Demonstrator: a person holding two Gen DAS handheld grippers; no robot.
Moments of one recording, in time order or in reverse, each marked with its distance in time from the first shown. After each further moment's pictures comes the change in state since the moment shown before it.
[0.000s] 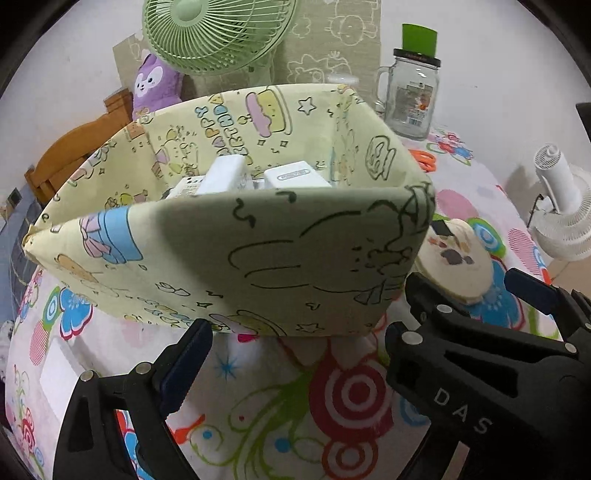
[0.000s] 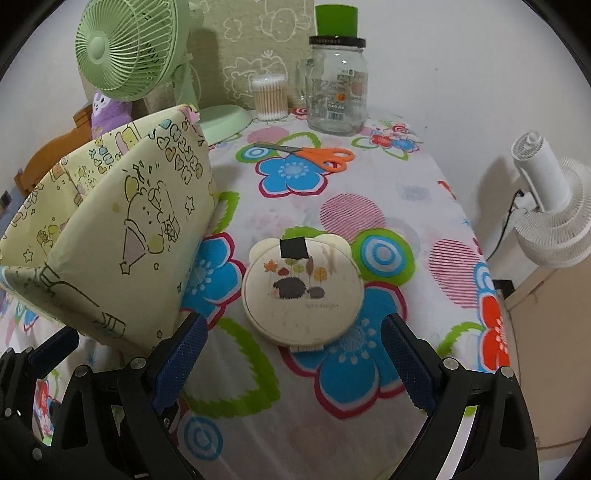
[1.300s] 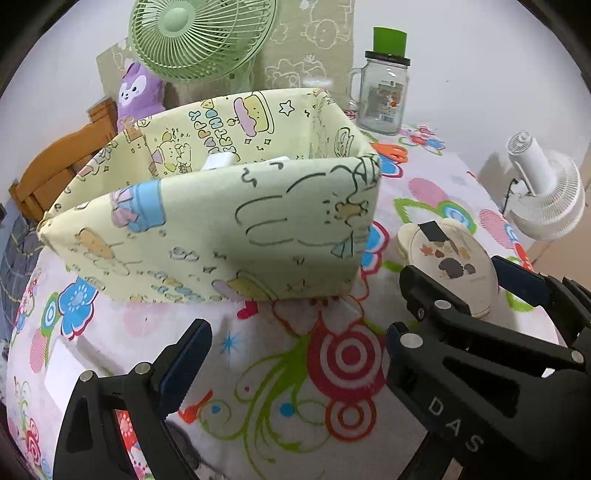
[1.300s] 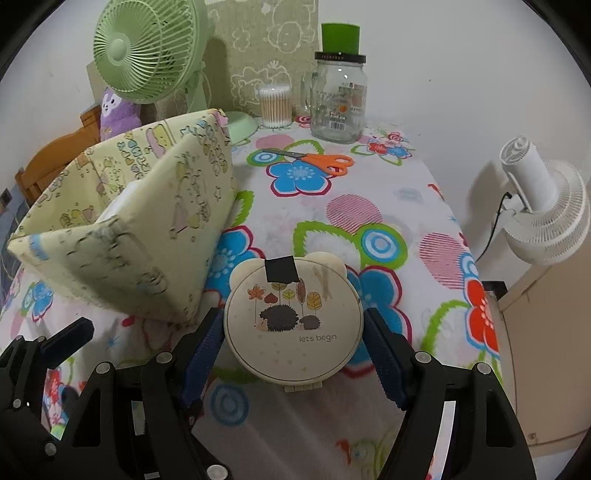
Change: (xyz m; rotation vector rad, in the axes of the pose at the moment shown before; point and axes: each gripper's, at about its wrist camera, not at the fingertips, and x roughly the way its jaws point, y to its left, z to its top) left arm -0.027 0.007 -0.023 0.076 -0.014 -0.089; right arm -0.042 0.019 -0.021 0.005 -0.041 -0.044
